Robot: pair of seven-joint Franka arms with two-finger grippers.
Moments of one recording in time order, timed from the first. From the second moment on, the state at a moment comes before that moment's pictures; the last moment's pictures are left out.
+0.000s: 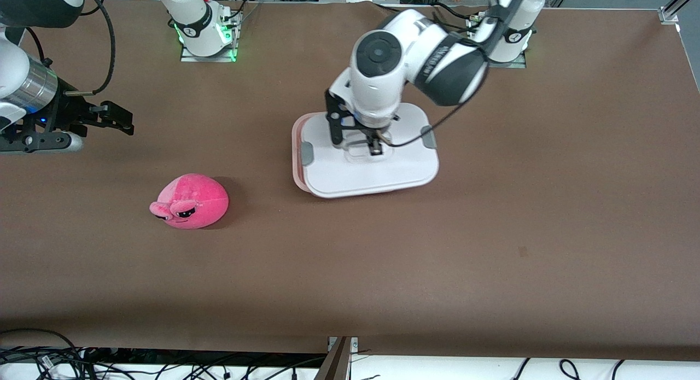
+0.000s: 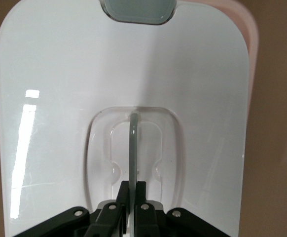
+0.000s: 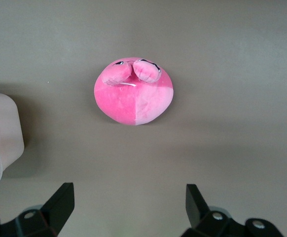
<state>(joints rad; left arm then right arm) -0.64 0.50 -0.02 -1.32 -0.05 1.73 0.69 0.23 0.09 -0.15 -1.57 0.00 1.58 0.03</state>
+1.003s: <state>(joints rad) 0.06 0.47 -0.01 -1.25 -0.04 1.55 1.18 0.24 0.37 -0.14 -1.61 0.00 1.73 -0.01</state>
